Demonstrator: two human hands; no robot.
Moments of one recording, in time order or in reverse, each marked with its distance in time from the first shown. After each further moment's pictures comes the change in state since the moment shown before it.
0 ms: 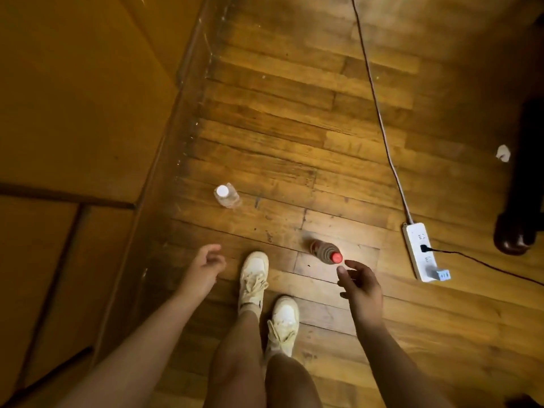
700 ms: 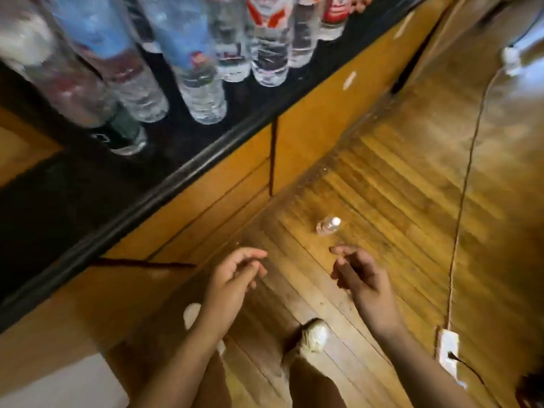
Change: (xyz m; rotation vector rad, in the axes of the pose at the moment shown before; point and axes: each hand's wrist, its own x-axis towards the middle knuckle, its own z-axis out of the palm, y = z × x) left_hand -0.305 -0.047 -0.210 -0.564 0.278 0.377; right_hand -0.311 -0.192 0.107 -0.271 -0.758 -0.642
